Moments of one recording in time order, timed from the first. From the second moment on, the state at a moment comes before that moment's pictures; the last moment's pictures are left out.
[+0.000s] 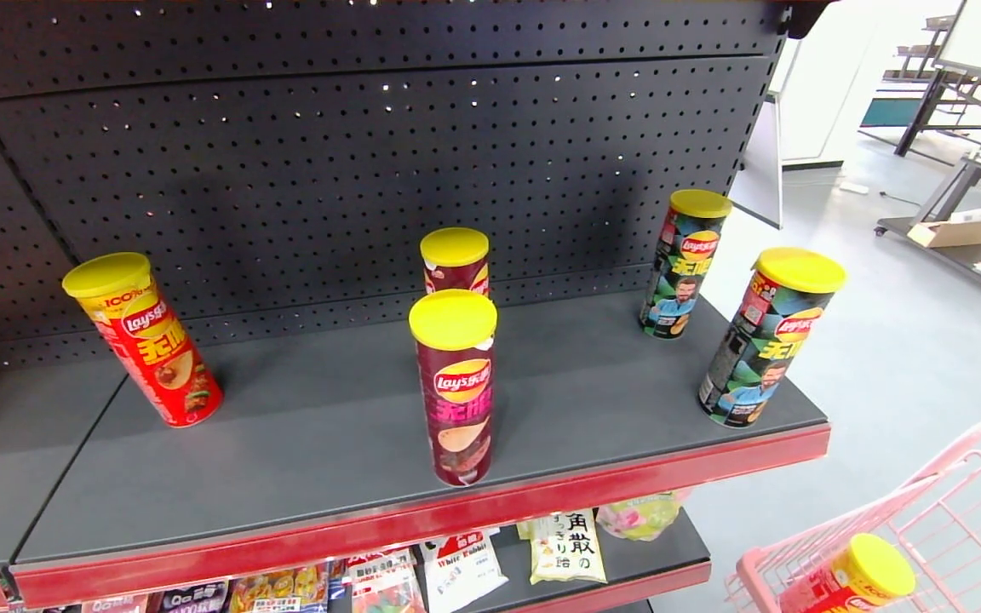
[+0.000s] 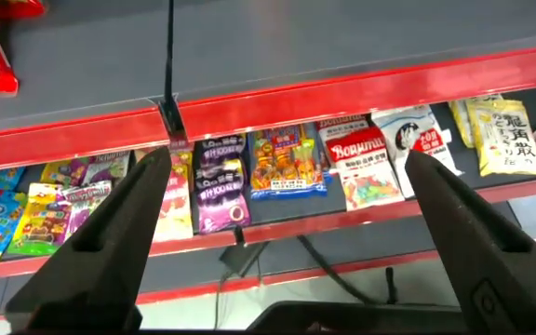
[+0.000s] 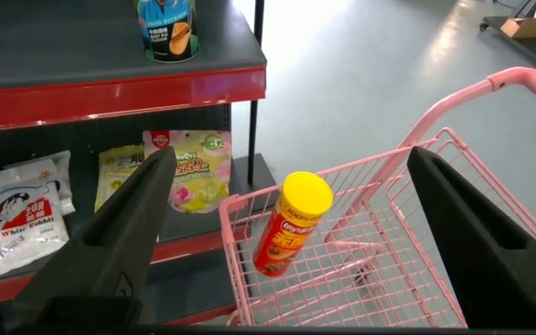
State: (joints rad) left arm -0.26 0.09 -0.31 0.55 0.32 -0.04; right arm 0.00 0.00 -0.11 0.18 -0.14 -0.09
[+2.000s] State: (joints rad) left arm -0.26 0.09 -0.28 0.55 0.32 -0.11; right arm 0.00 0.00 -0.11 0.18 -0.15 -0.04
